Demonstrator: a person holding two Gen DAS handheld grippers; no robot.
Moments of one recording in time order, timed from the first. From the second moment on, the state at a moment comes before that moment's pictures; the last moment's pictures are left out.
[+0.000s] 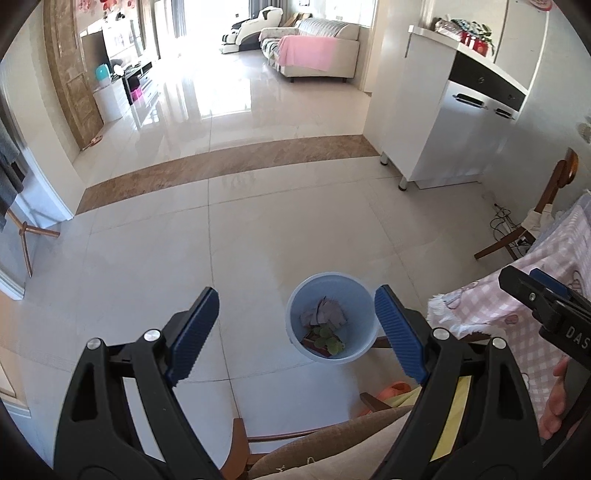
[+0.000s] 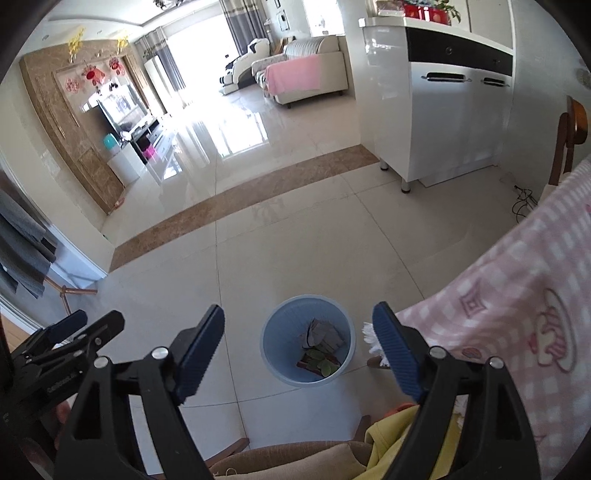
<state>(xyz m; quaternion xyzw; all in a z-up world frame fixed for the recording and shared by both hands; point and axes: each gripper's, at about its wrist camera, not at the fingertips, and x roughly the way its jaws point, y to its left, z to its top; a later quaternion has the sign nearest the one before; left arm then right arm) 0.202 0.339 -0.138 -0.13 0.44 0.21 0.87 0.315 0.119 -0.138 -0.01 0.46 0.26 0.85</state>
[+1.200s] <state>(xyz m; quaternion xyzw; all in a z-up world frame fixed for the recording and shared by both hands) 0.264 -0.050 -0.071 0.04 0.39 -0.20 0.90 0.218 -0.297 -0.058 0.16 0.34 -0.10 0.92</state>
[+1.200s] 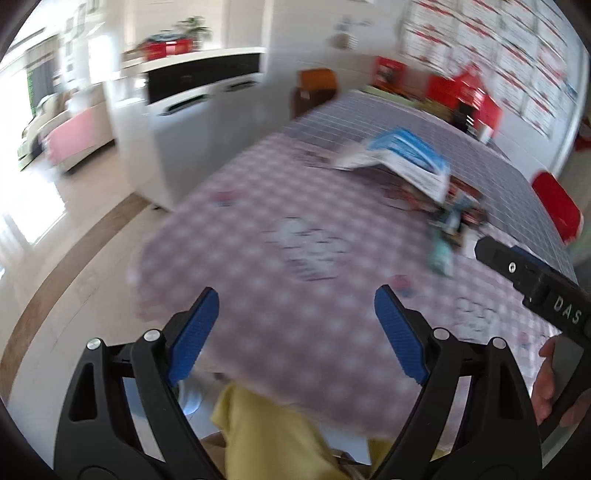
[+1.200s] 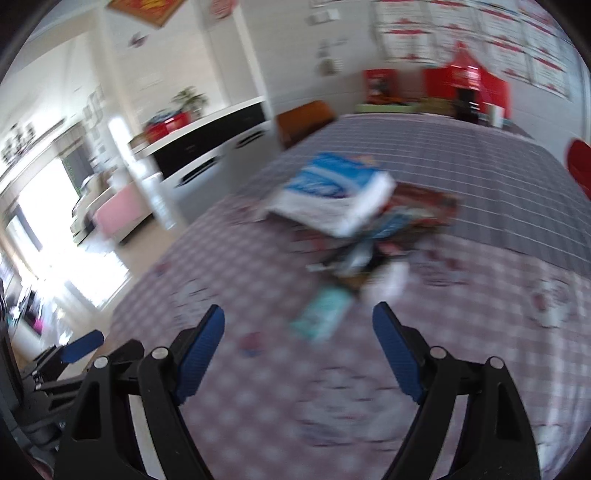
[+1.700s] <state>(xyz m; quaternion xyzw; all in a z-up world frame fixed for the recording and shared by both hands) 0.284 -0.205 -0.099 0.13 0.41 -0.28 0.86 0.162 -0.412 -0.070 0.22 0.33 -0.20 0.89</state>
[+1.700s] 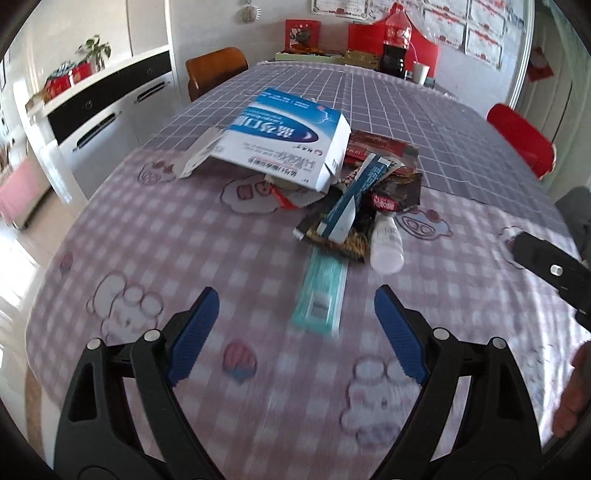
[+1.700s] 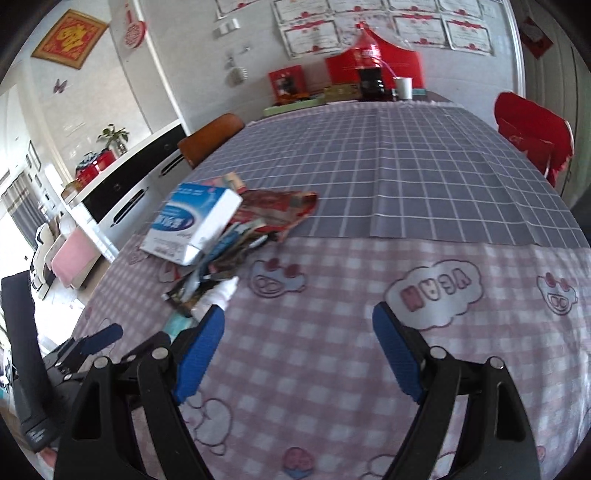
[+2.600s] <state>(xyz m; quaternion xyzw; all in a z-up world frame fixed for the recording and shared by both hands) 0.307 -0.161 -0.096 0.07 0.42 -0.27 0.86 0.253 -0.373 -0.091 0.20 0.40 -0.17 0.88</state>
